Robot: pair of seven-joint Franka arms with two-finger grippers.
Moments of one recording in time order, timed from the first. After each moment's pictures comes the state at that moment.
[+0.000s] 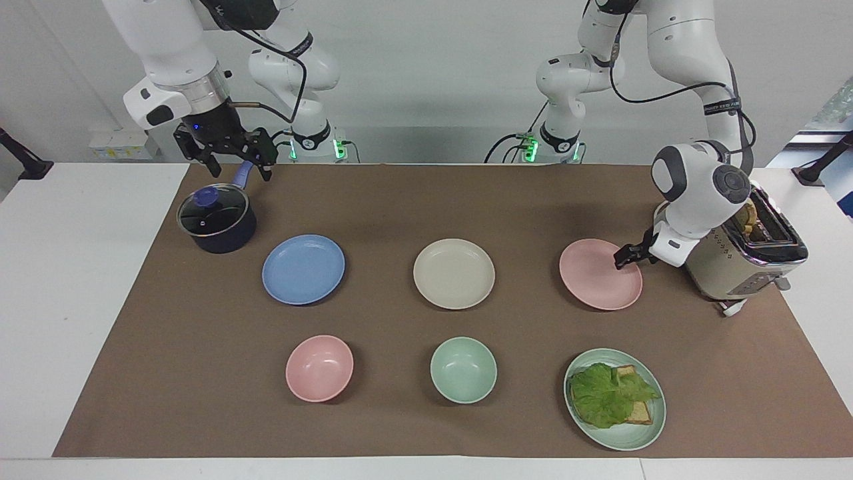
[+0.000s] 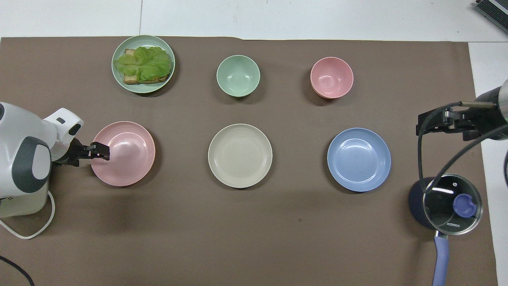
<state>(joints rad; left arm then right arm) 0.14 0.18 -0.08 -2.12 -0.02 2.16 -0.10 -0.10 0.02 0.16 -1.50 0.01 1.50 0.19</state>
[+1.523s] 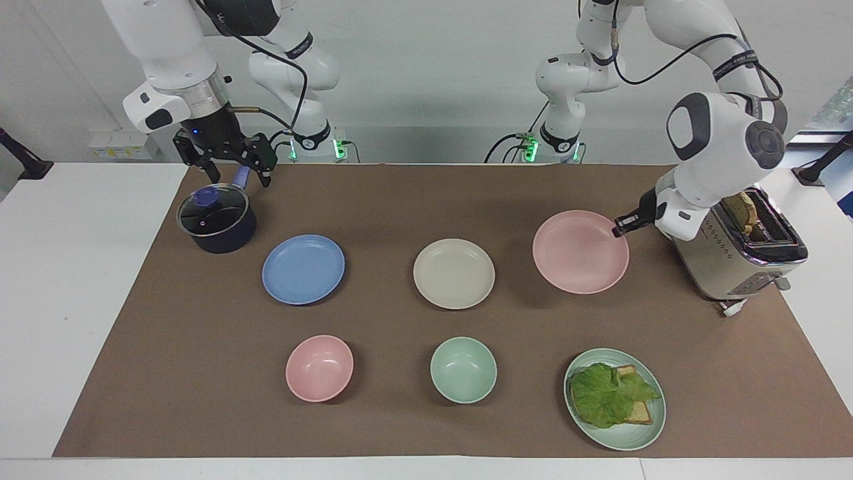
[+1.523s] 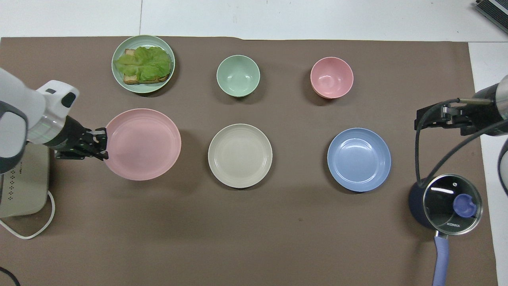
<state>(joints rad) 0.01 0.11 -0.12 -1.83 -0.17 1.70 -0.38 -0.11 0.02 0.16 -1.53 0.01 1.56 0.18</state>
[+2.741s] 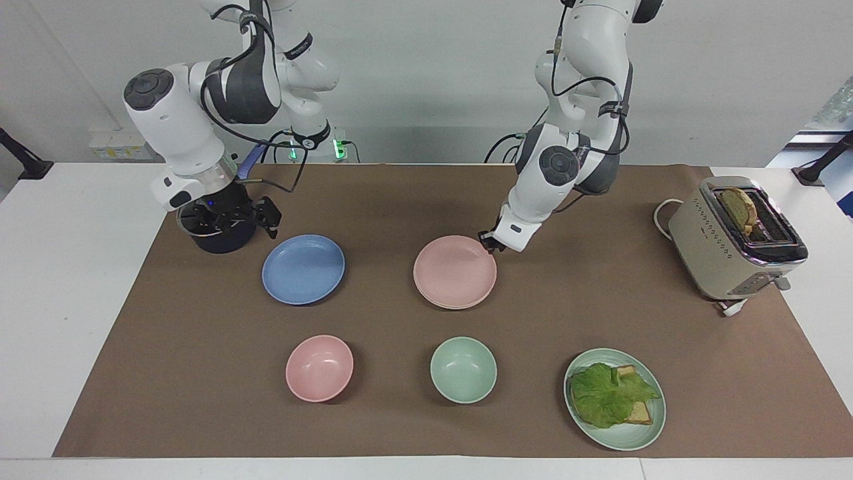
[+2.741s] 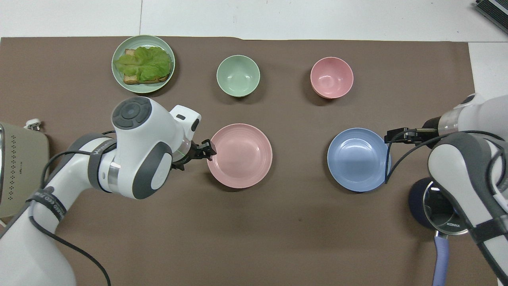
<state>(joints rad) -0.33 0.21 -0.09 -1.96 -0.19 2.07 -0.58 -0.22 0.07 0.16 -2.05 0.16 2.14 -0.07</state>
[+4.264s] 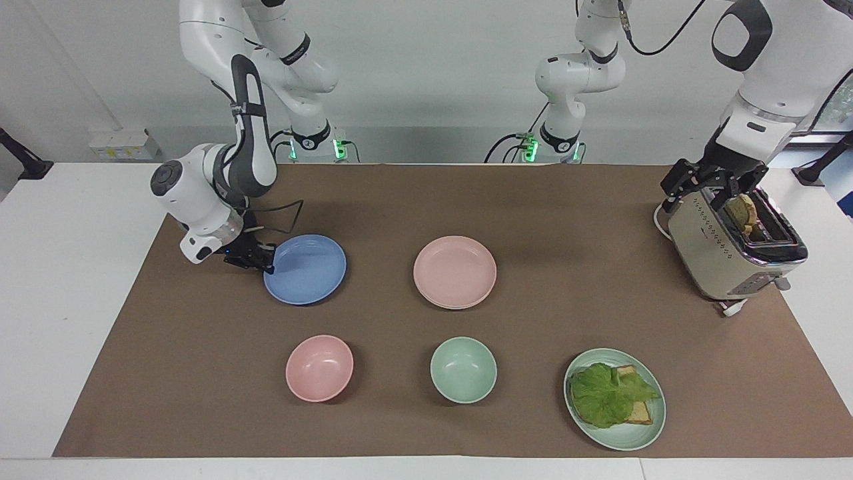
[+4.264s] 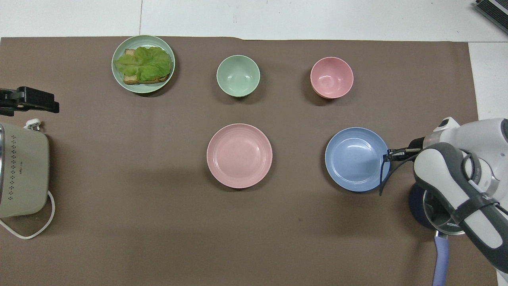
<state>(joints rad) 0.06 0.05 -0.07 -1.55 -0.04 1.69 -0.02 -0.28 0.16 0.16 -2.18 0.27 2.26 -0.32</state>
